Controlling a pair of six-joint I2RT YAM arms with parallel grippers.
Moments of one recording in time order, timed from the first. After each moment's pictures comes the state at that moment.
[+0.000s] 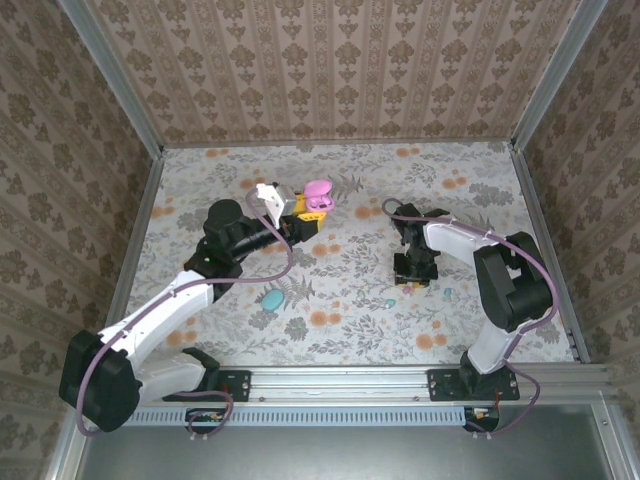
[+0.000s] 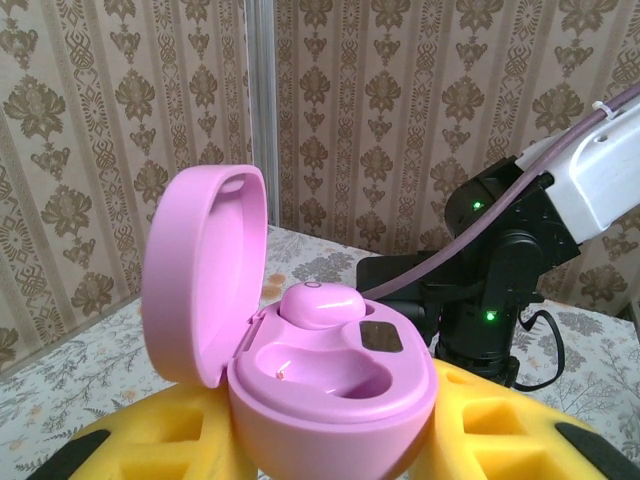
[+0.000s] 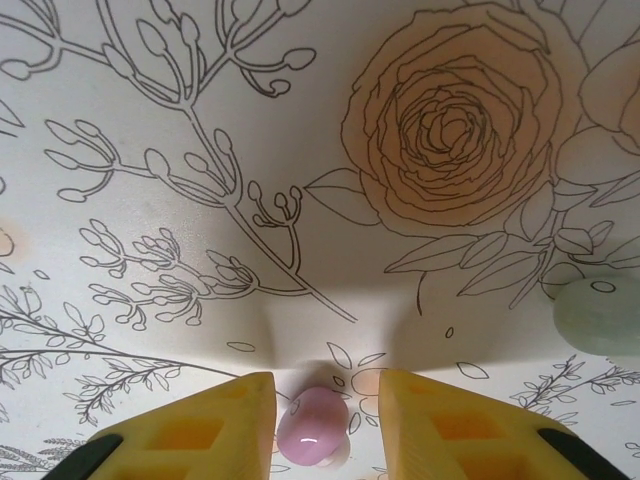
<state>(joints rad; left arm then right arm) -0.60 1.13 0.75 0.39 0.58 -0.02 0.35 1.73 1.04 -0.91 -0.06 0.47</state>
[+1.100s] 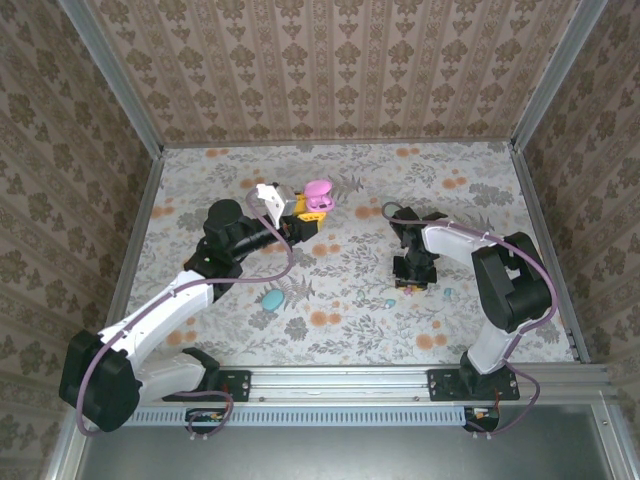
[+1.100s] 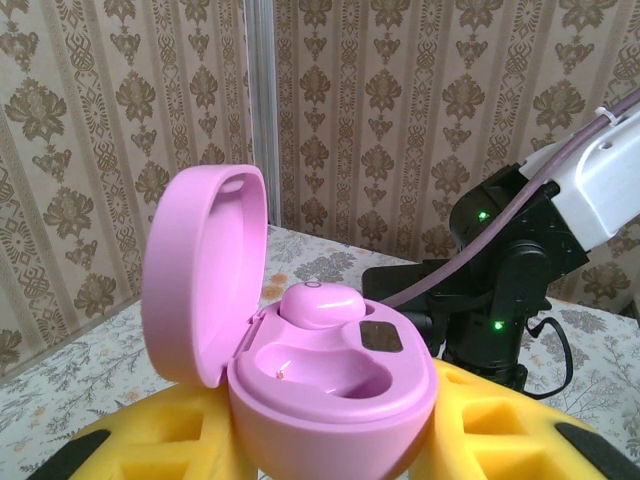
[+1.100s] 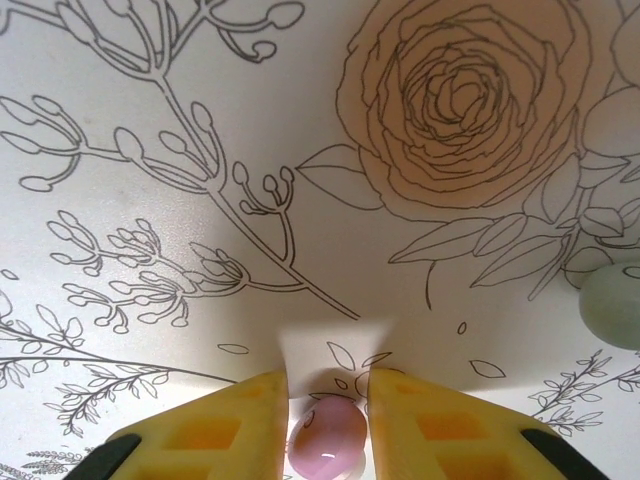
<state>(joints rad) -0.60 1.13 0.75 0.39 0.58 -0.02 0.37 1.73 1.01 -0.89 -0.06 0.51</state>
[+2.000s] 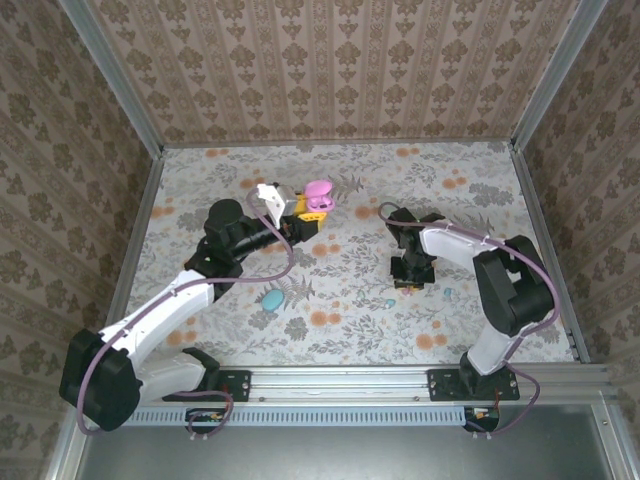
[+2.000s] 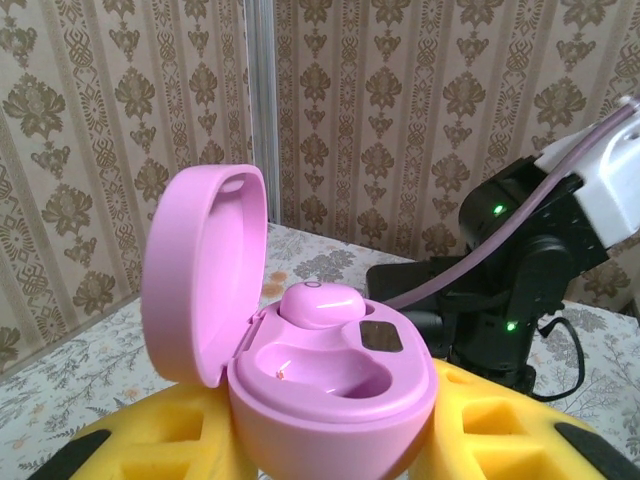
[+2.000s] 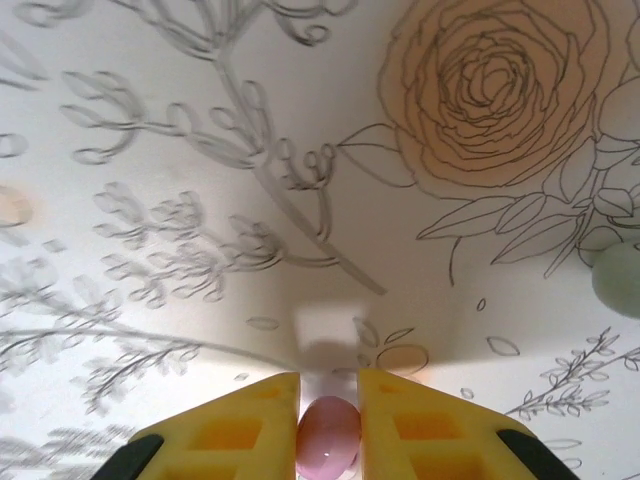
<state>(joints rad) -0.60 1.14 0.75 0.39 0.58 -0.02 0.40 1.68 1.01 -0.90 -0.04 0.52</state>
